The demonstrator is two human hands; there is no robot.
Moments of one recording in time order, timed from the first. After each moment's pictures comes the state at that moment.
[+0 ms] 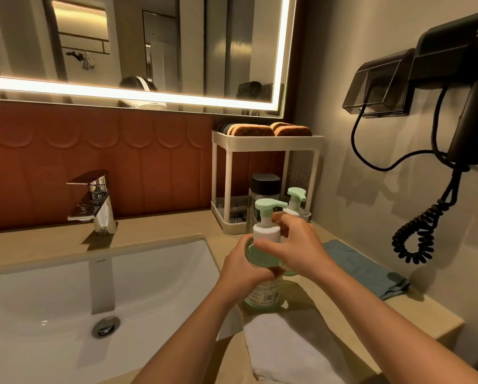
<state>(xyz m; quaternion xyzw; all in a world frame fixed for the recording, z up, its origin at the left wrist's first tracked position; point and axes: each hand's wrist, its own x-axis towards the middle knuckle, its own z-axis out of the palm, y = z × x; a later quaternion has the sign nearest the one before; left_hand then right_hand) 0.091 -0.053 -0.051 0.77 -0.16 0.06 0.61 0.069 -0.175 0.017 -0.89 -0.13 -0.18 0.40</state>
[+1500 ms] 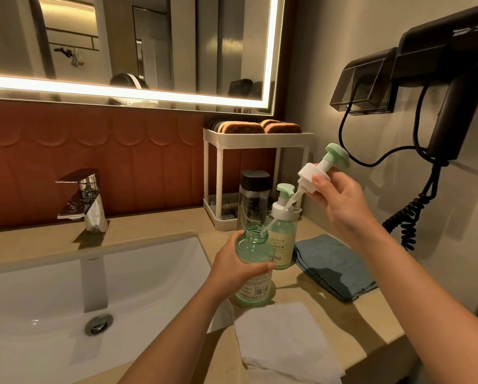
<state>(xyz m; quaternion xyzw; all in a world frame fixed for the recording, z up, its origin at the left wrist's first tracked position) 0.079 -0.053 -0.044 0.79 -0.14 0.05 0.60 0.070 -0.237 0.064 -0.68 -0.14 -0.22 0.68</state>
